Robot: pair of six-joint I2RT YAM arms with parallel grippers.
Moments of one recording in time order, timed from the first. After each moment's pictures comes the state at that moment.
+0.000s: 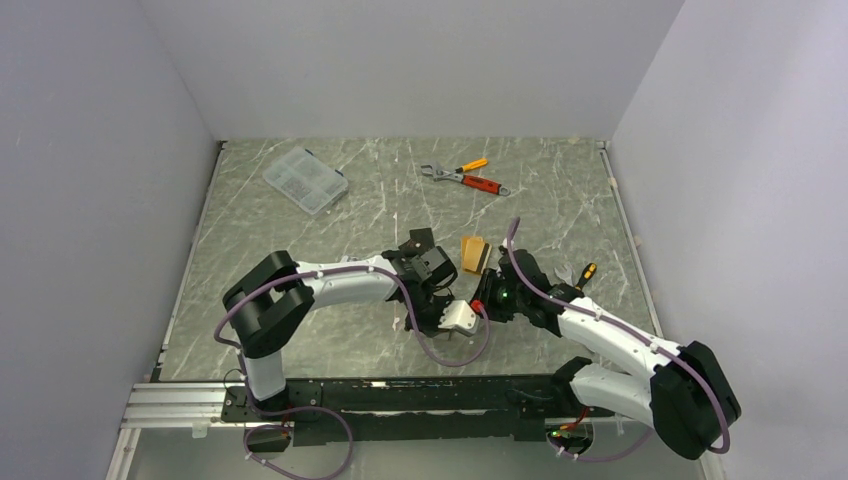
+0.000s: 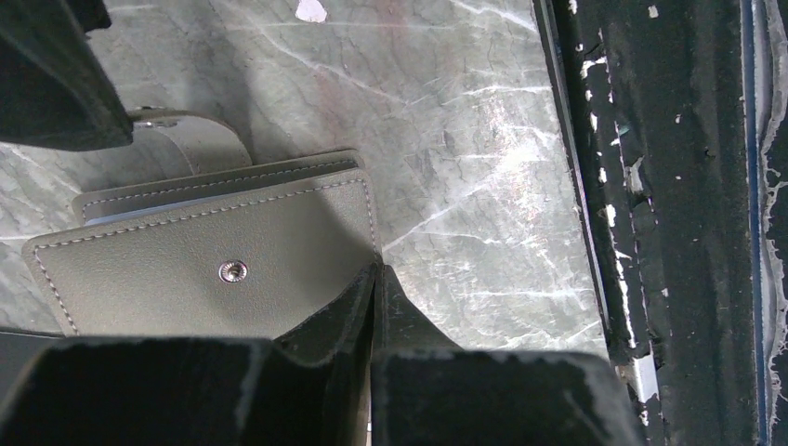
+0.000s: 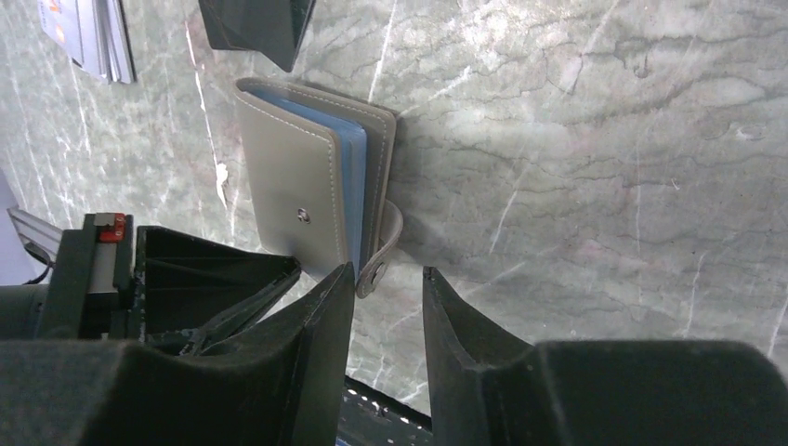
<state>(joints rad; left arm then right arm) -1.01 1.81 1.16 -0.60 0.47 0.81 0.59 1.06 0.47 -0.29 -0.17 0.80</state>
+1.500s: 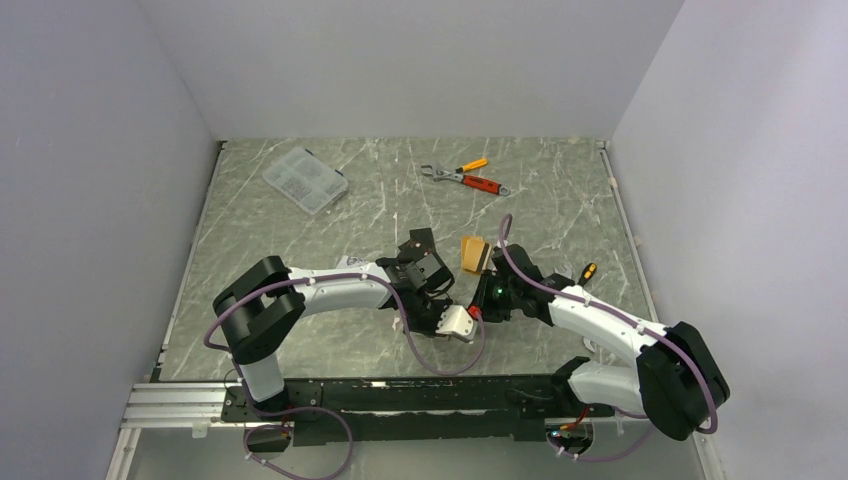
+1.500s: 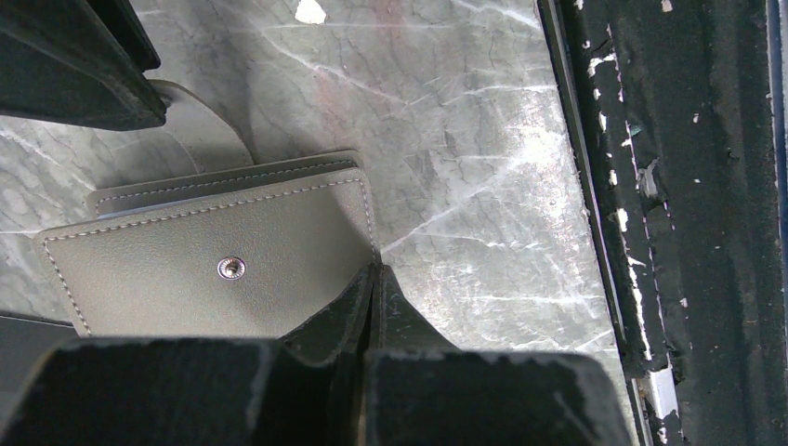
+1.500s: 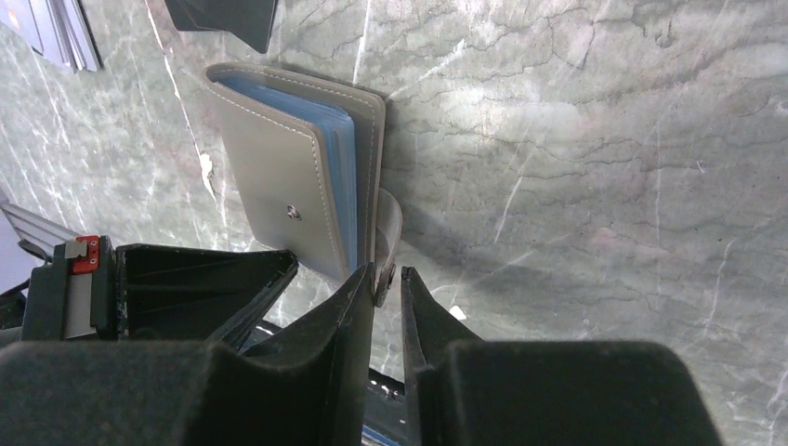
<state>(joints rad) -1.03 1.75 1.08 -0.52 0.43 0.81 0.58 1.17 0.54 -0.35 -0.21 0.82</state>
